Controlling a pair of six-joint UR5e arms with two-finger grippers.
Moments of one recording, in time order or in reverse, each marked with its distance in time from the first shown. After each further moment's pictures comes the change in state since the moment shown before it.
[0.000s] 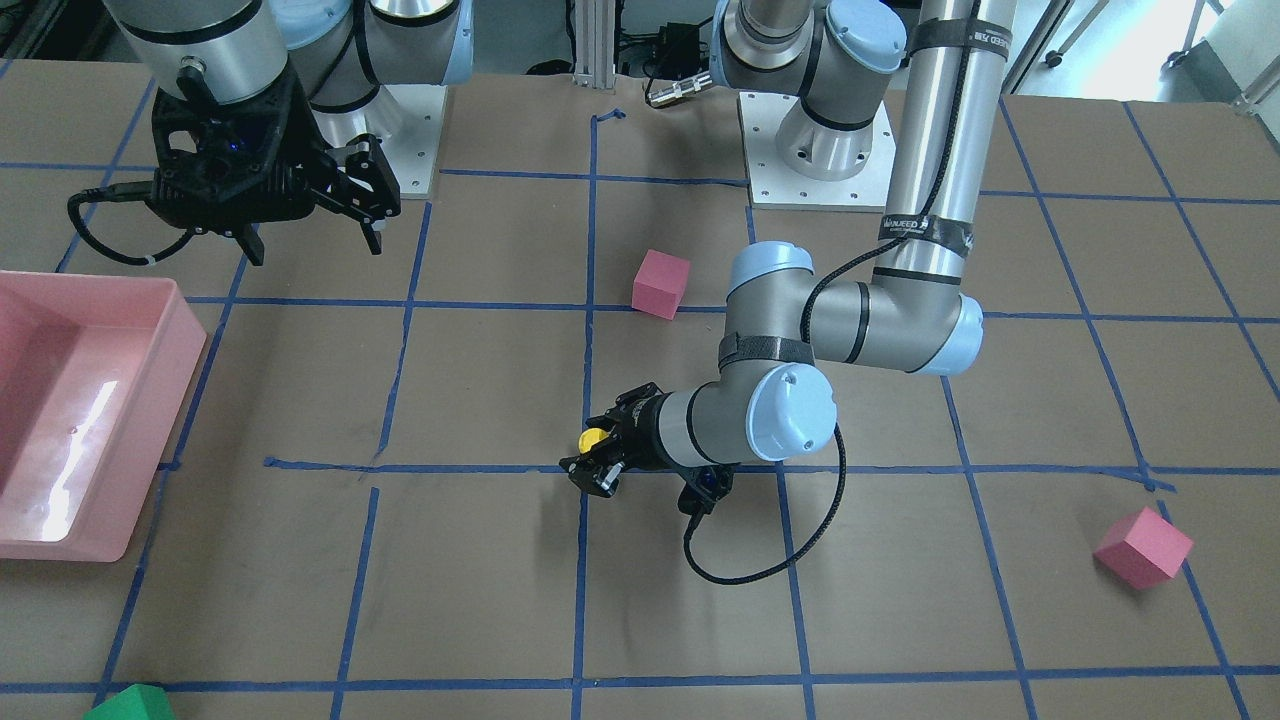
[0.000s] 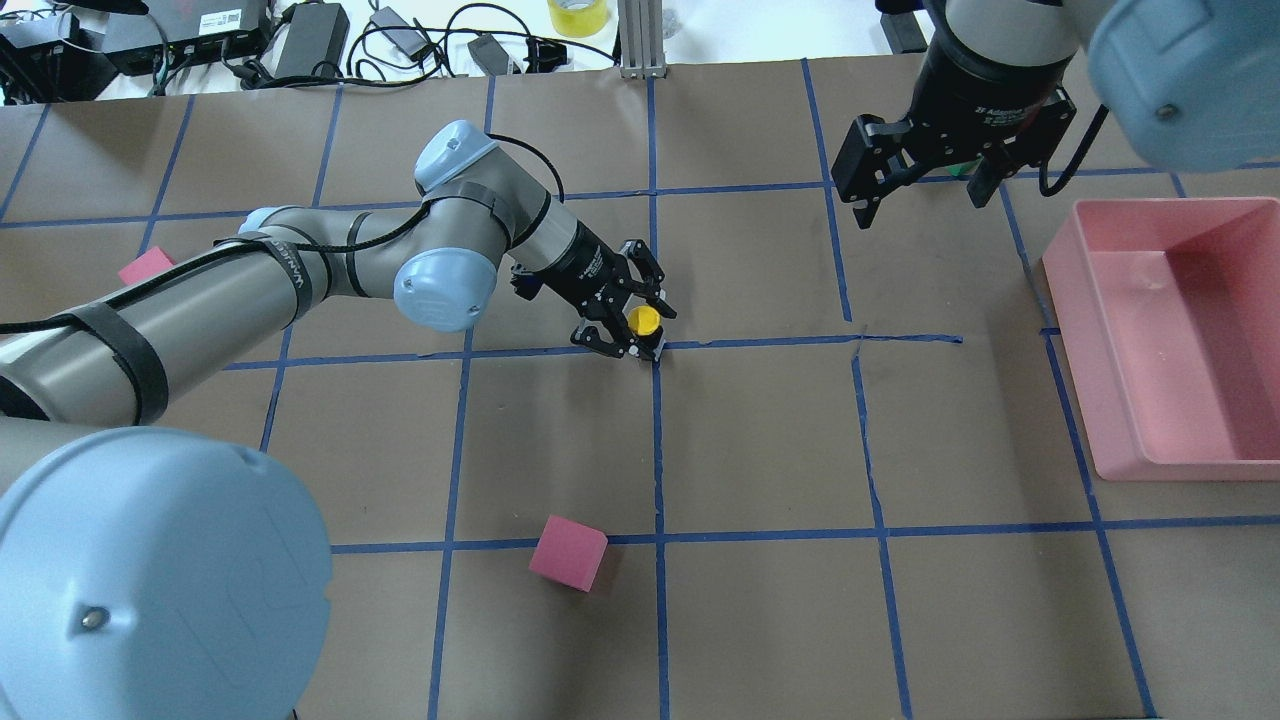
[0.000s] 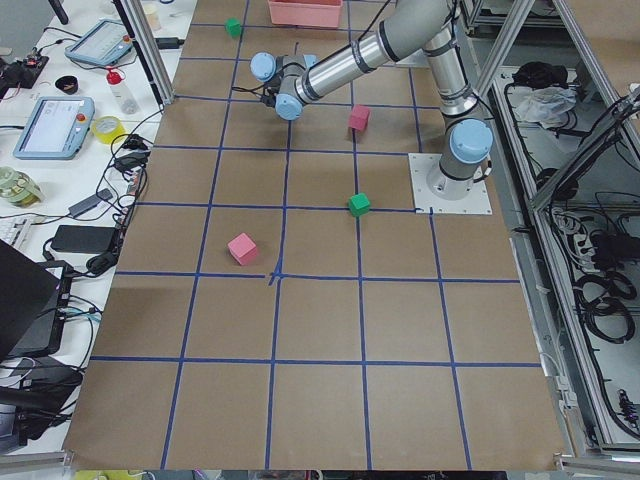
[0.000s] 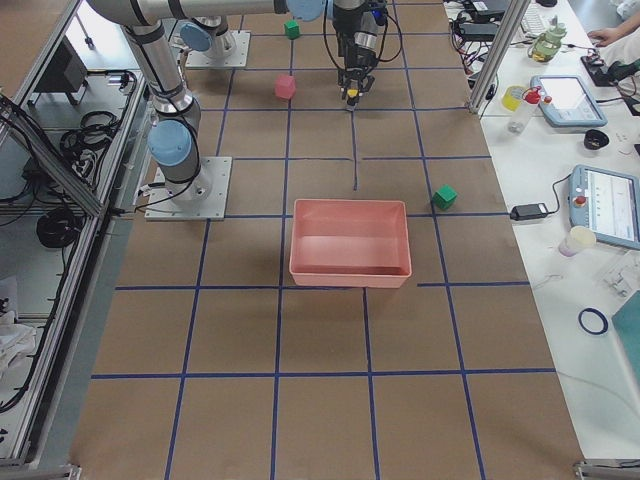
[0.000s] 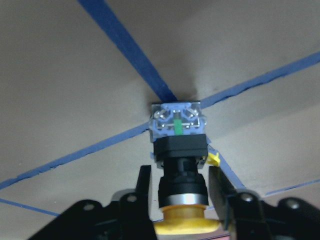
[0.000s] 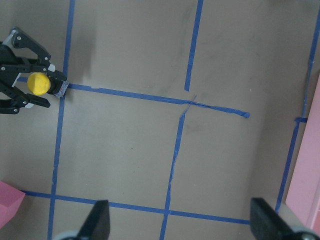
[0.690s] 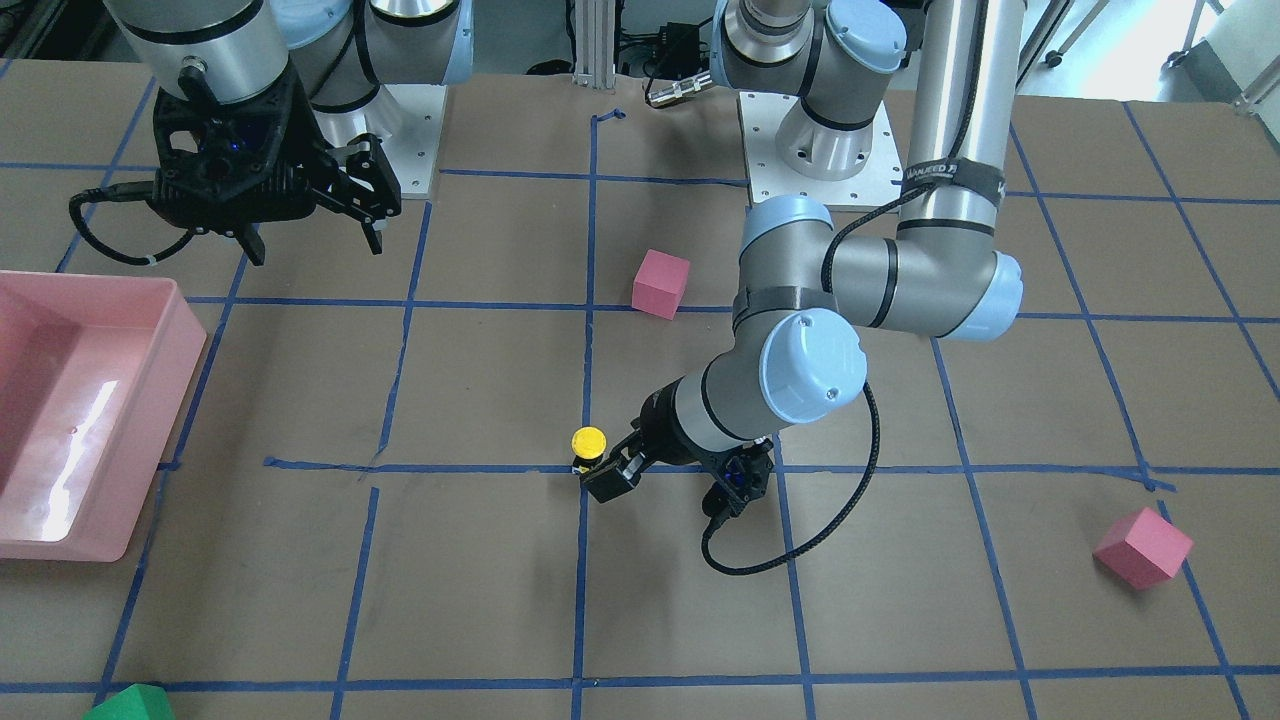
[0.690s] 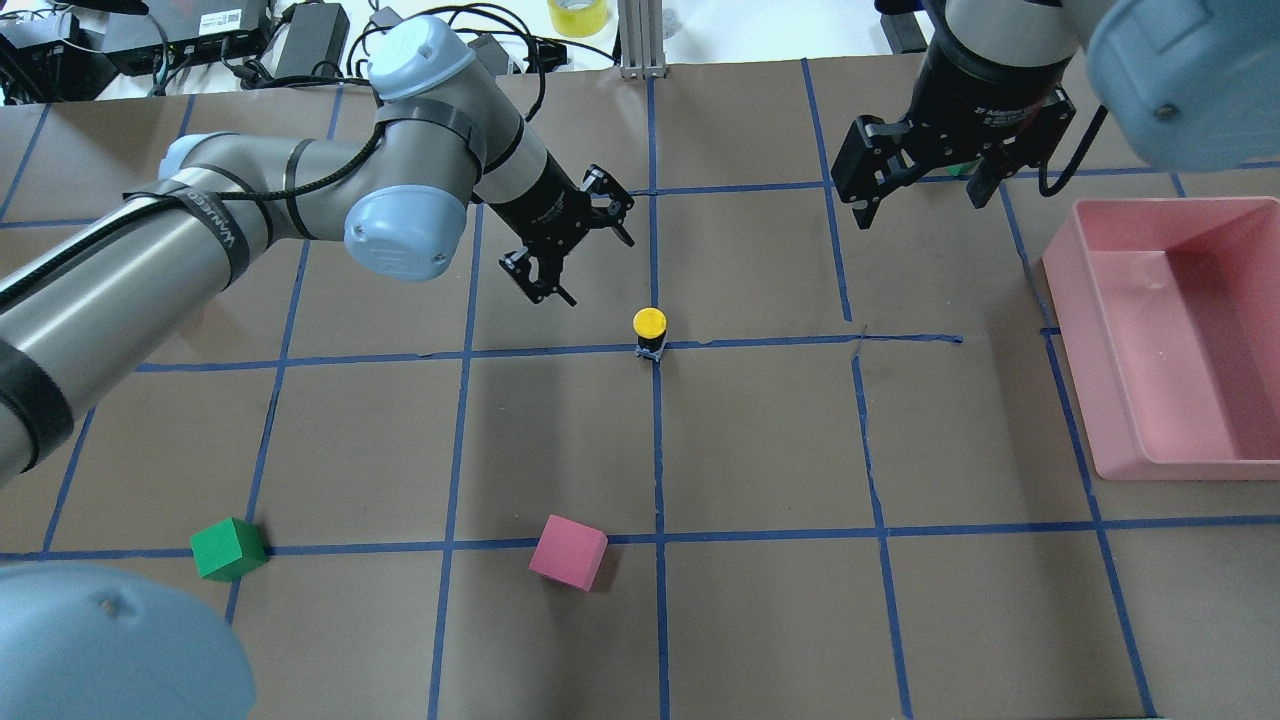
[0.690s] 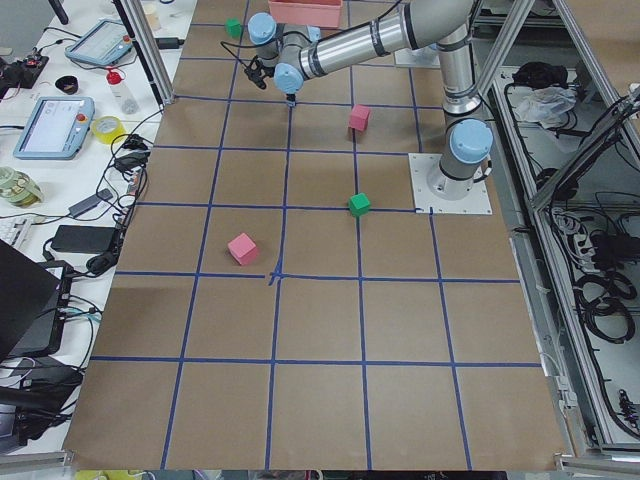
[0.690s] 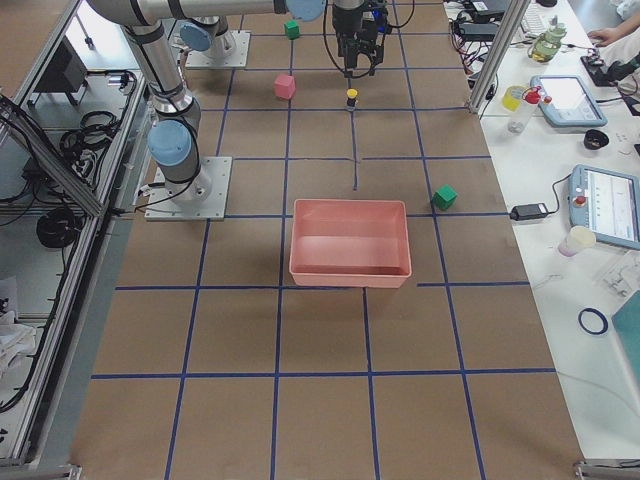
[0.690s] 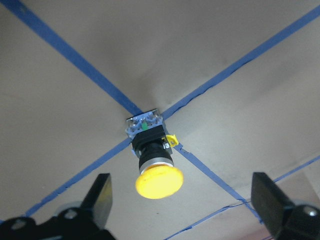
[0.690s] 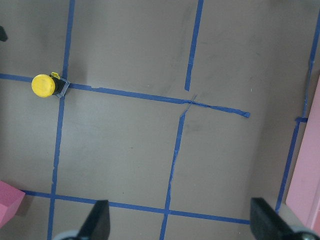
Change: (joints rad) left arm -0.007 0.172 0.068 -0.059 0.347 0.365; right arm 0.000 0.000 0.001 0.000 0.000 -0.001
